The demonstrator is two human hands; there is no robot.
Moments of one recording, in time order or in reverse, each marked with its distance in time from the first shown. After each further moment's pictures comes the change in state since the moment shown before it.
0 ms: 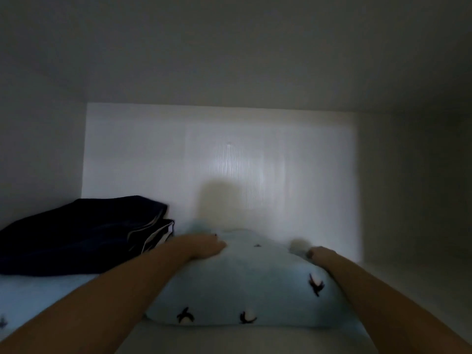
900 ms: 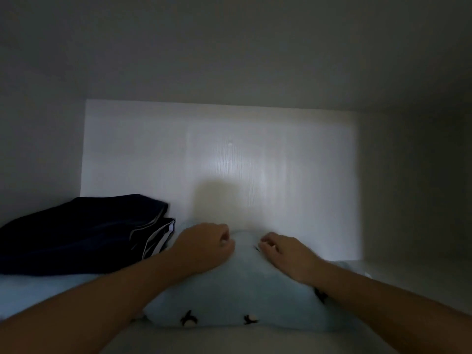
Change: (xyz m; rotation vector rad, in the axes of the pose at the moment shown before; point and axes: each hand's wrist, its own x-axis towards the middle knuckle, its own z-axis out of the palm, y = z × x) left_hand -0.053 0.006 0.008 -0.074 0.563 0.233; right_hand -0.060 -0.070 0.001 0.278 0.238 -0.451
